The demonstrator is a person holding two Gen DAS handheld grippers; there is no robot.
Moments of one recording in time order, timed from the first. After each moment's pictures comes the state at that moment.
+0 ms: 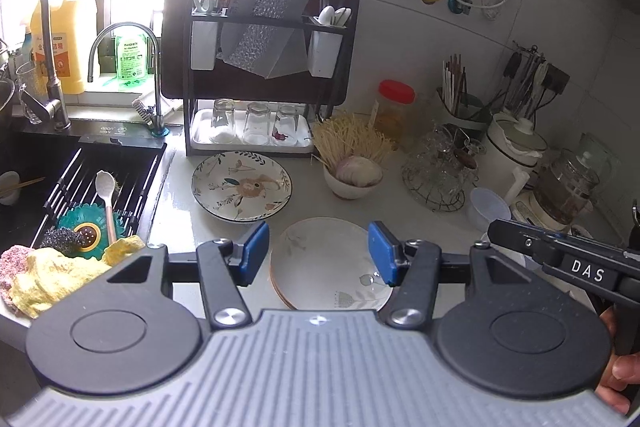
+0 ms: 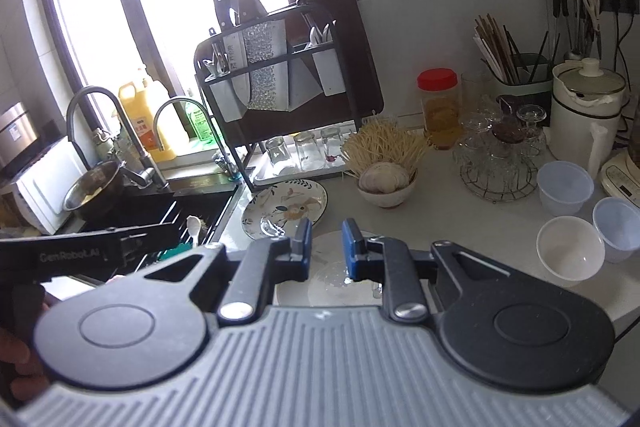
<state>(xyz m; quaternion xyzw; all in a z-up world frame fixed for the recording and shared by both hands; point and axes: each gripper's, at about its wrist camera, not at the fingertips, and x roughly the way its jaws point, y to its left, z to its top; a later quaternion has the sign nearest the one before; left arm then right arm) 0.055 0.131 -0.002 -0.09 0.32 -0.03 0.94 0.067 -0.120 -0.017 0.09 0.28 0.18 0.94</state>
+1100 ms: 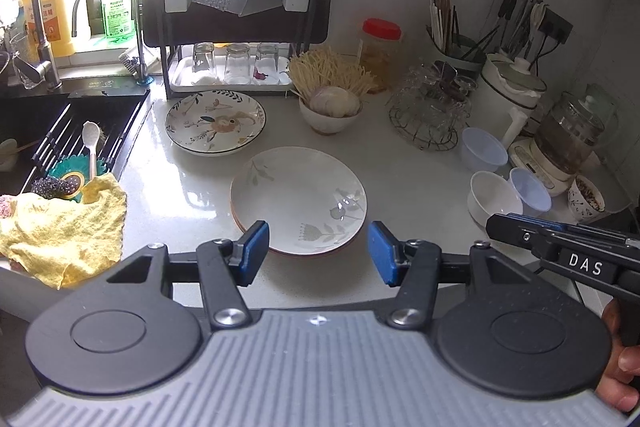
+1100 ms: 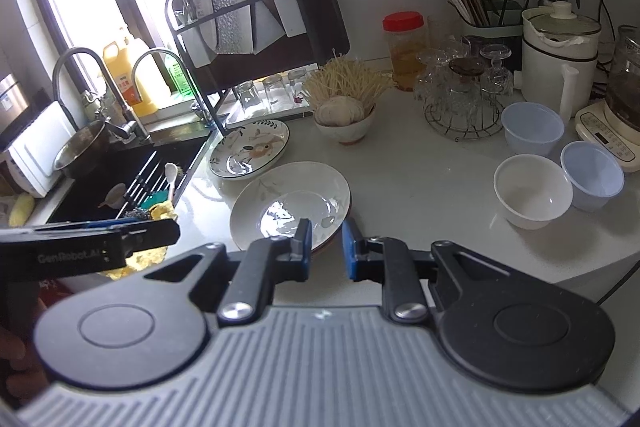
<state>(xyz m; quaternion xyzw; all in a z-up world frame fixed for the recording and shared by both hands) 0.041 0.053 -0.050 -0.08 0.38 -0.02 0.92 0.054 -0.183 -0.061 0.08 0.35 0.18 0.92</state>
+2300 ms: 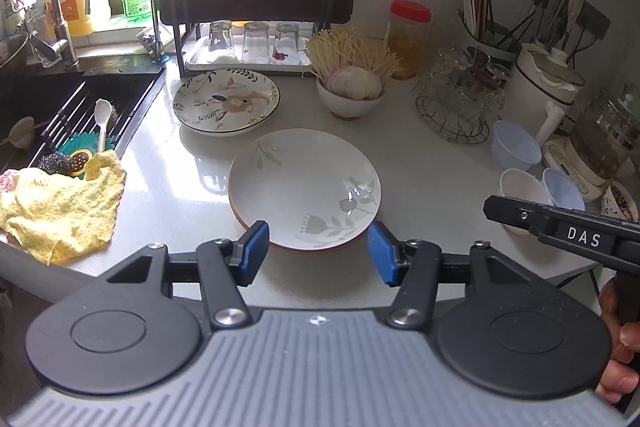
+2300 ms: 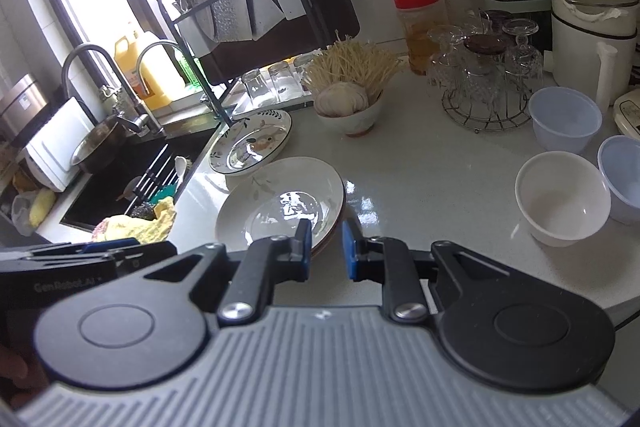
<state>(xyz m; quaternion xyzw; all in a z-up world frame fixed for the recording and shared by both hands) 0.072 0.024 -0.083 -0.08 0.39 0.03 0.91 0.116 -0.212 -0.100 0.10 0.36 0.24 0.89</state>
